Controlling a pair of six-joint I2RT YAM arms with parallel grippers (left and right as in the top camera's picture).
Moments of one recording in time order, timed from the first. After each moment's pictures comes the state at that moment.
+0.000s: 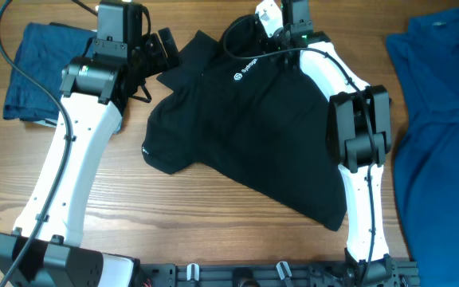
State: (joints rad) left arm -0.21 1.59 1.58 -0.82 -0.11 -0.47; right arm 0.23 2.51 2.02 -0.29 -0.15 -0.43
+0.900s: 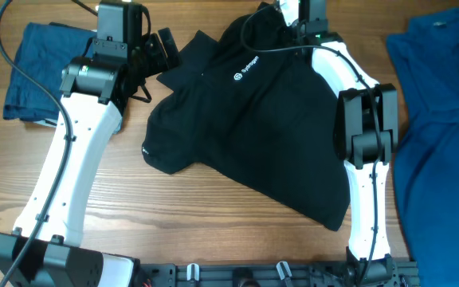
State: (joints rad) left arm -0.21 1.59 1.58 -0.82 -0.11 -0.47; right arm 0.17 2.54 2.01 -0.12 0.01 -0.41
